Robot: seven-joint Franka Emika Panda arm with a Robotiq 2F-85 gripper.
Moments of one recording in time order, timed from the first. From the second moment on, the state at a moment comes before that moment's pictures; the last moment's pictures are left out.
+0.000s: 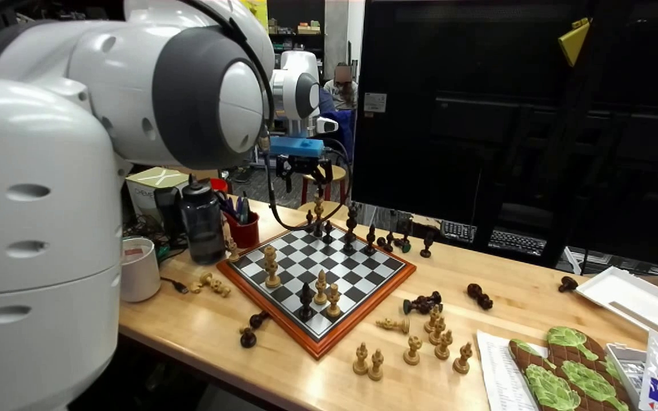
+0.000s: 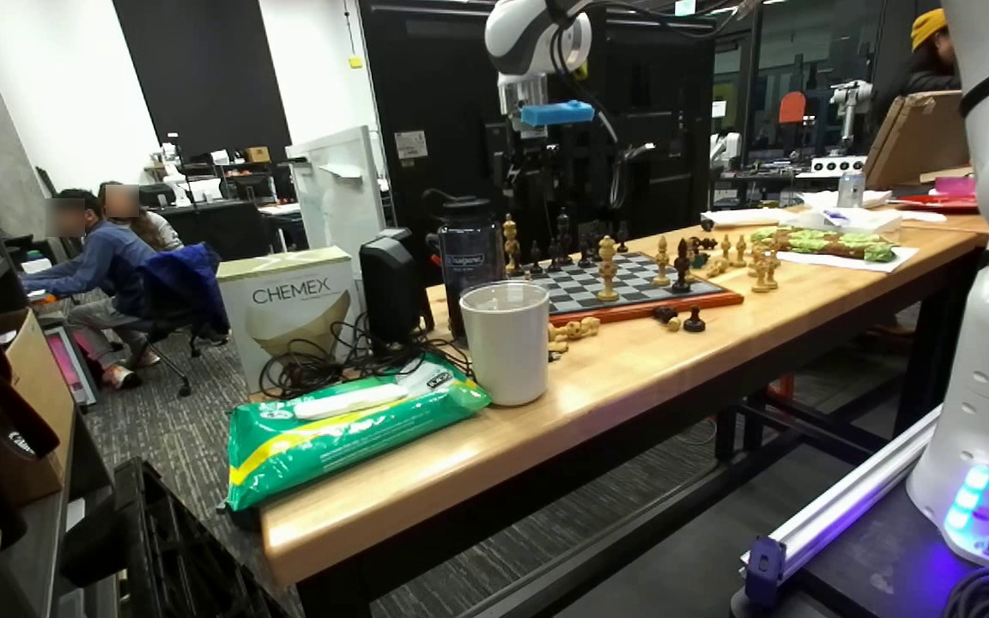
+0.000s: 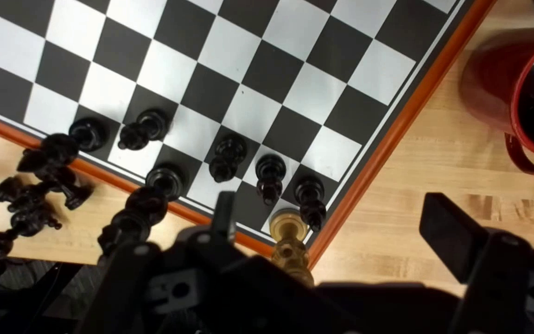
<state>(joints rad) 0.07 0.36 0.09 -1.52 -0.08 1.91 0.09</state>
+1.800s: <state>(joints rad) 0.08 0.65 0.06 -1.18 -0.07 1.89 -0.04</state>
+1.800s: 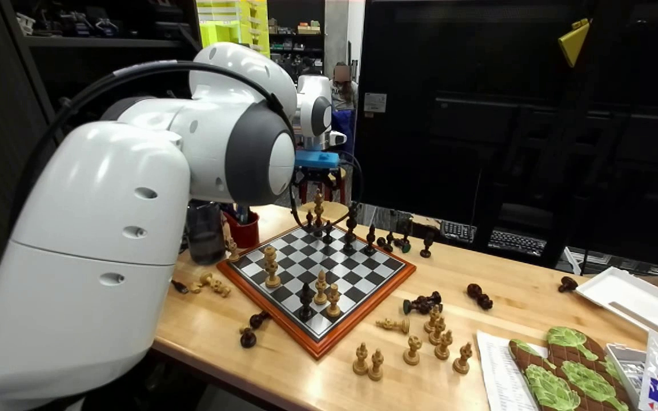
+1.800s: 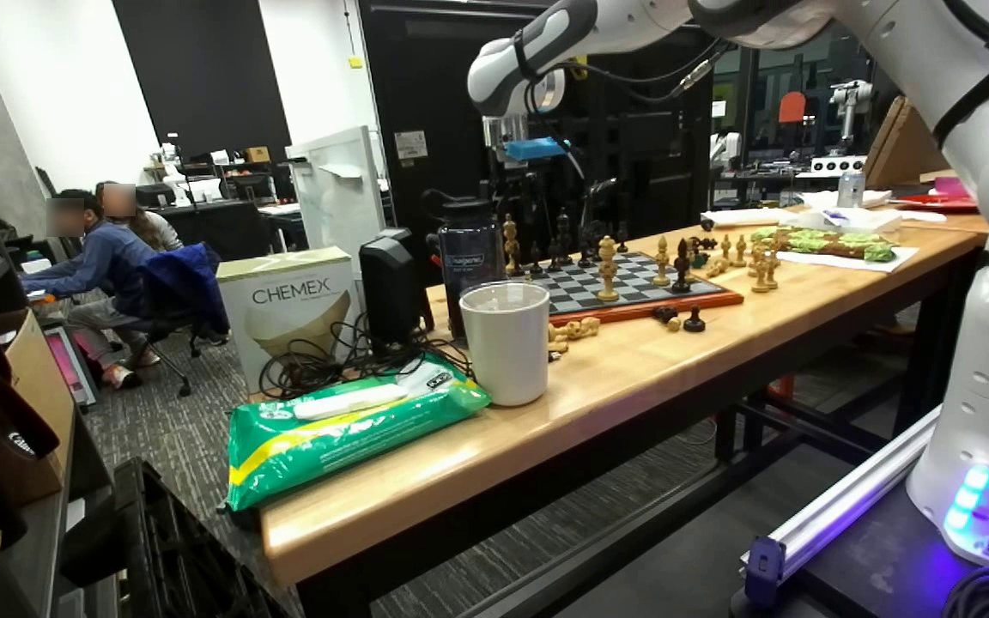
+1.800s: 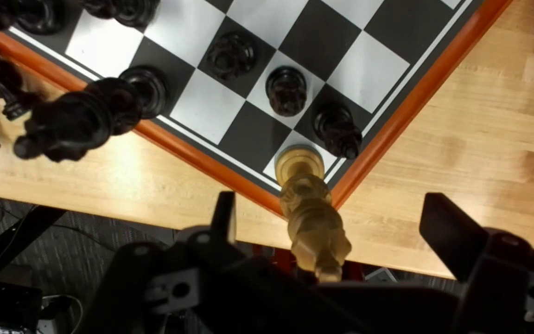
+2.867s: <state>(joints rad) 0.08 0.74 0.06 -1.04 -0.08 1.84 -0.11</state>
